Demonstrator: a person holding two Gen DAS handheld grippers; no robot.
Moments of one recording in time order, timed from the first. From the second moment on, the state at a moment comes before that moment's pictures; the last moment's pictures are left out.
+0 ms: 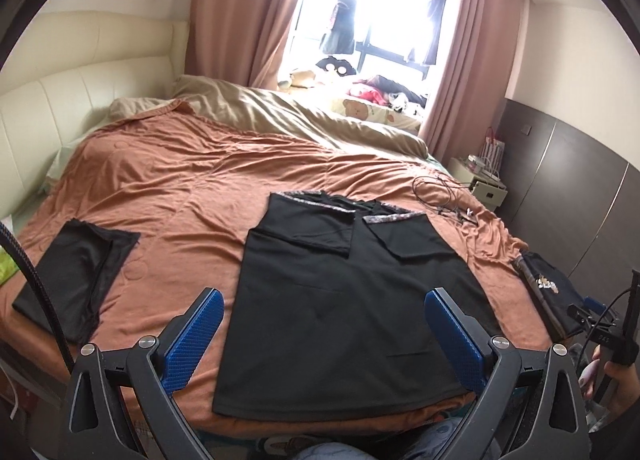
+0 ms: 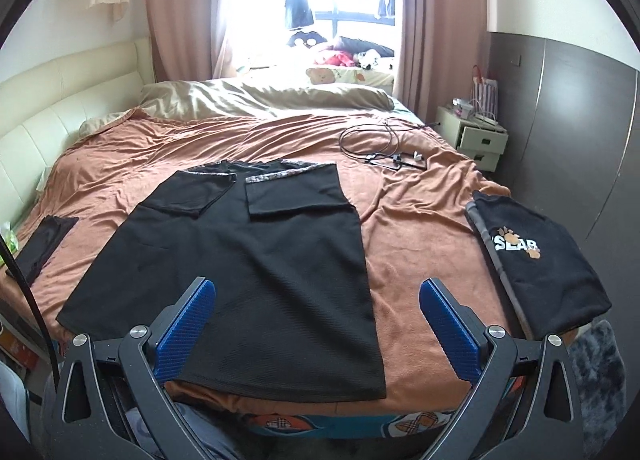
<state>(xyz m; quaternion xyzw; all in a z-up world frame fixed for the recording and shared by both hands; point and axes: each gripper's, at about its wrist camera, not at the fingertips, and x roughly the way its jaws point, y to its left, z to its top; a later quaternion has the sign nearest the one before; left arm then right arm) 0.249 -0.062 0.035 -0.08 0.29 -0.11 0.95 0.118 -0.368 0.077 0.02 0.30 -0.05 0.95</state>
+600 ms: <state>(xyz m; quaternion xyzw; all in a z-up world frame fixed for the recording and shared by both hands) 0.217 -0.017 -0.069 -0.08 0.37 -0.10 0.92 0.074 -0.385 0.018 0.06 0.34 -0.04 0.94</state>
